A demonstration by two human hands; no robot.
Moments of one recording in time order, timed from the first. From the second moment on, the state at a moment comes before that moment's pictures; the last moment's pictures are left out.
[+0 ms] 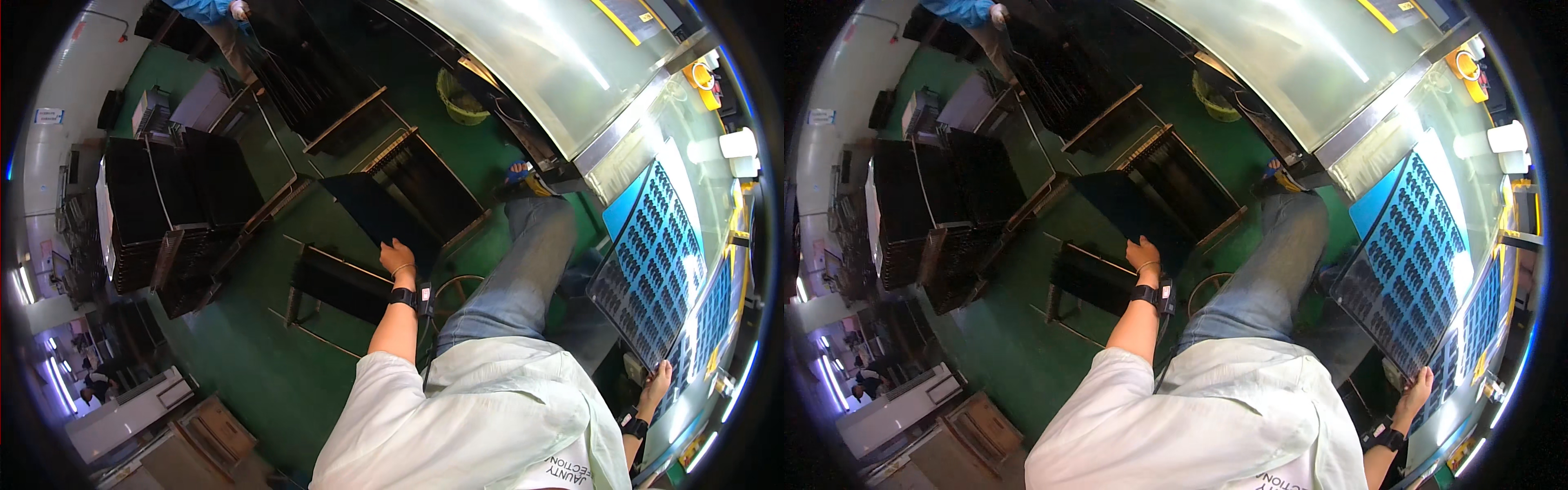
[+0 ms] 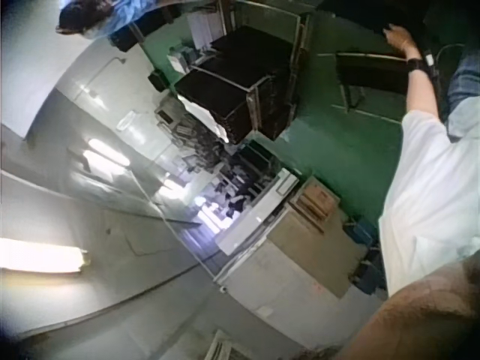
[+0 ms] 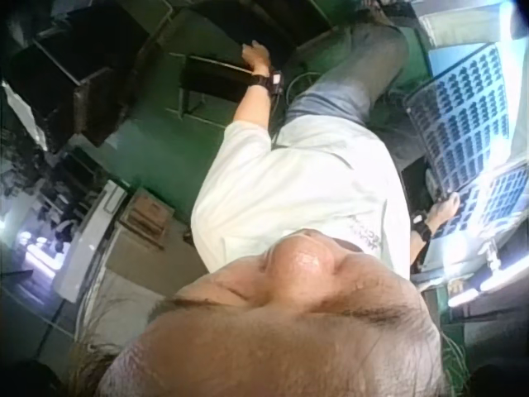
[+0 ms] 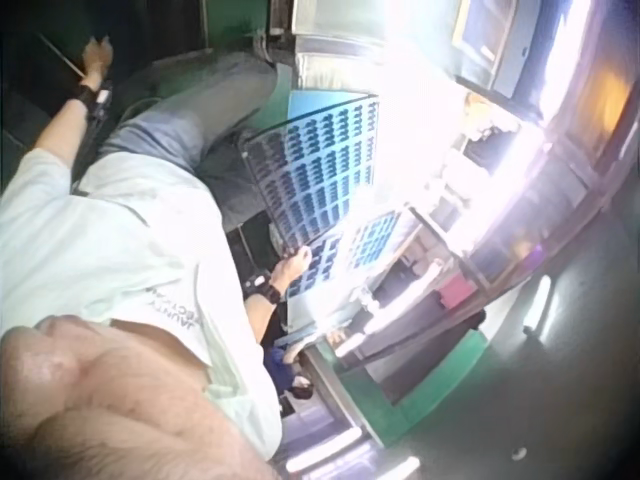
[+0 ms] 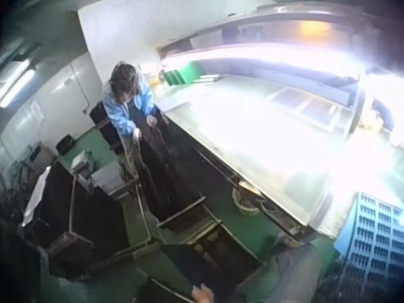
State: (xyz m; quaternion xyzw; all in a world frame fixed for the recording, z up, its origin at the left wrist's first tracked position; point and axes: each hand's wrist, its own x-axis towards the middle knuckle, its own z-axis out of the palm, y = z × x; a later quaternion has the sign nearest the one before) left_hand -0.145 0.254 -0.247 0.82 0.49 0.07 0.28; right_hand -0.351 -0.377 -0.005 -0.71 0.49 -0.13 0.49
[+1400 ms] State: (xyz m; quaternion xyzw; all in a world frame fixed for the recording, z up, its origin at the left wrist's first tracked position) left_hand -0.071 0.236 -0.255 0.82 0.43 -0.17 0.34; right_hand -0.342 -0.362 -0.004 -0.71 0.54 -0.15 0.42
